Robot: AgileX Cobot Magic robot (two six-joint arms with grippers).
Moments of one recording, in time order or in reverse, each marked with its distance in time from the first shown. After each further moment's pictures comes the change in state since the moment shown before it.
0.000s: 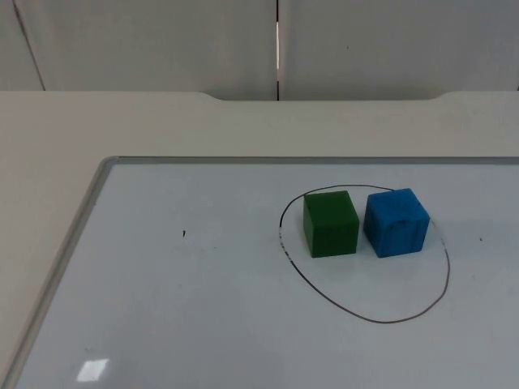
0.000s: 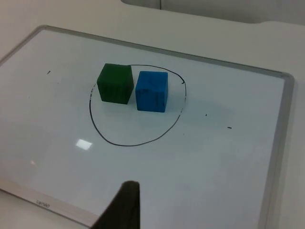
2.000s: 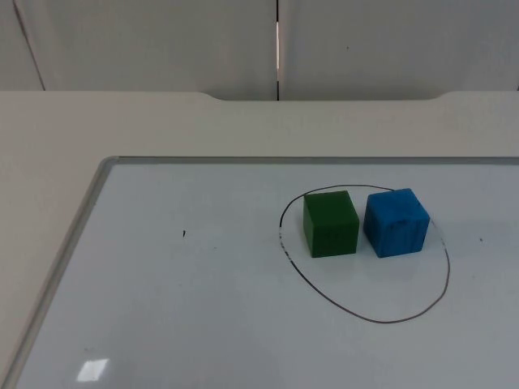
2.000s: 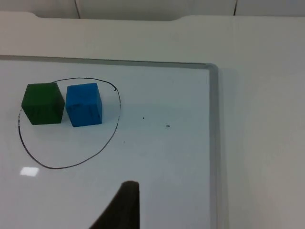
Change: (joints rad) right arm -0.268 0.000 0.000 0.000 0.000 0.000; left arm 0.000 0.000 0.000 0.000 0.000 0.000
